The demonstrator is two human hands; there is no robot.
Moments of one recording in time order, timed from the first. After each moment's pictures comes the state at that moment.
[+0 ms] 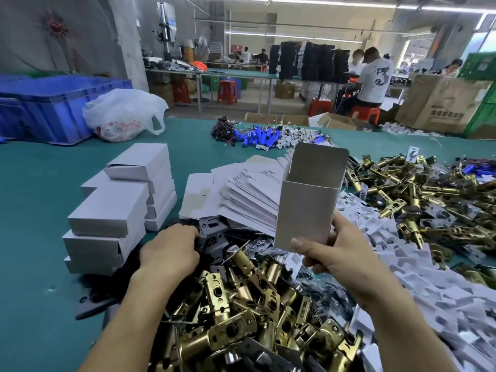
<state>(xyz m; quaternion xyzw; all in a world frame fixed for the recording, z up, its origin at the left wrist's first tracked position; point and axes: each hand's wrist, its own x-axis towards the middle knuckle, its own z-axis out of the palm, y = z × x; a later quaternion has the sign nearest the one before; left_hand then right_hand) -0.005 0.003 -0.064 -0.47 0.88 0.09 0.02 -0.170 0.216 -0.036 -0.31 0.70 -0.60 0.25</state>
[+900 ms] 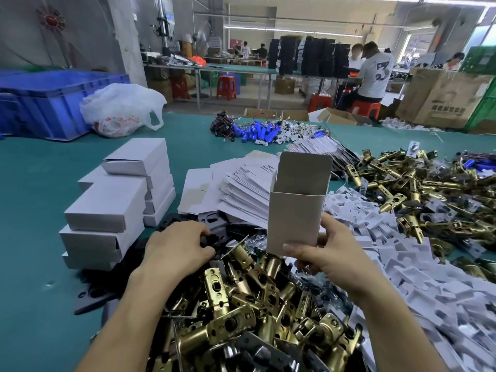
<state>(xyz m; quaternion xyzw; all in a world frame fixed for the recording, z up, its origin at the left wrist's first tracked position) -0.006 0.010 -0.059 -0.41 0.90 0.12 -0.02 -0.171 0.214 -0.046 -0.33 0.70 -0.57 0.27</state>
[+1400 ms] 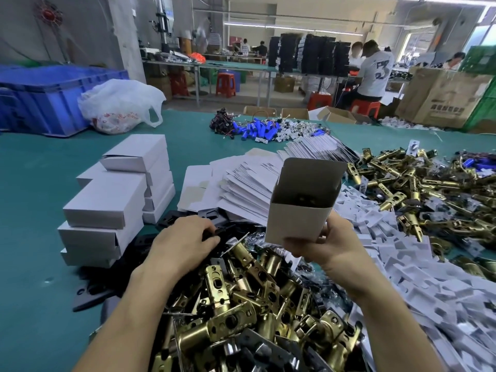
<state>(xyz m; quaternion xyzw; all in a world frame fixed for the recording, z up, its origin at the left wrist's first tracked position) -0.012 -0.002 -0.079 -0.35 0.92 0.16 -0.09 -0.169 0.210 -0.046 -0.38 0.67 -0.59 0.24</state>
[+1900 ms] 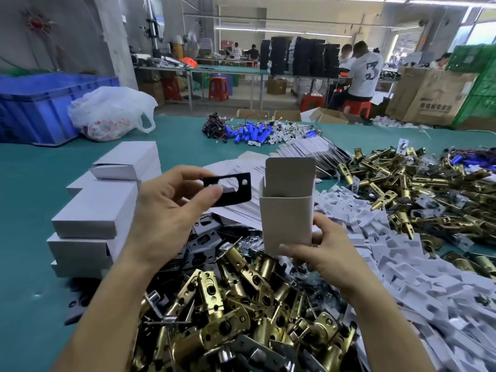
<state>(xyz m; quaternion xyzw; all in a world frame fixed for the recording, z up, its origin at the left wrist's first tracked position) 0.001 0.034 -0.009 -0.11 0.74 0.46 -0.47 -0.176 0.214 -0.054 -0.33 0.71 -0.57 0.25</state>
